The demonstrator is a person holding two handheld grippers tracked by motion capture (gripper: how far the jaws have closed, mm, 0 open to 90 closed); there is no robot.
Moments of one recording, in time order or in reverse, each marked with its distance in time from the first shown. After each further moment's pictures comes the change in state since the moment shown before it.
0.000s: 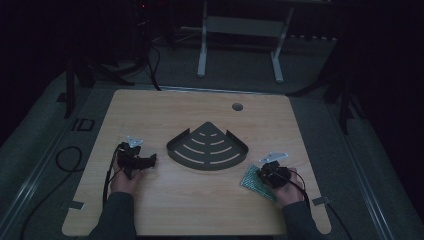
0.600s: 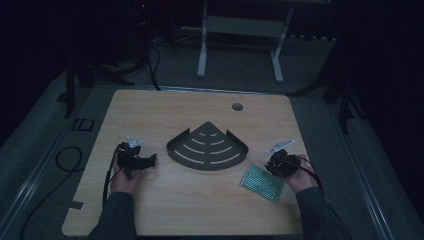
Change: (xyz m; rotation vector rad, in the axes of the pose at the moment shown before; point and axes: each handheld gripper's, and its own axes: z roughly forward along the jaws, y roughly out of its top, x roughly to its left) left arm 0.000 0.000 0.000 0.000 0.000 0.000; right arm -0.042 0.017 -0.011 0.101 0.033 -0.124
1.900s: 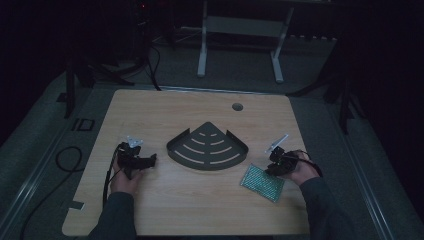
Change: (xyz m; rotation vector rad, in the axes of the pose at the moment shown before) left arm 0.000 0.000 0.000 0.000 0.000 0.000; right arm -0.017 0.007 0.014 0.160 0.163 -0.081
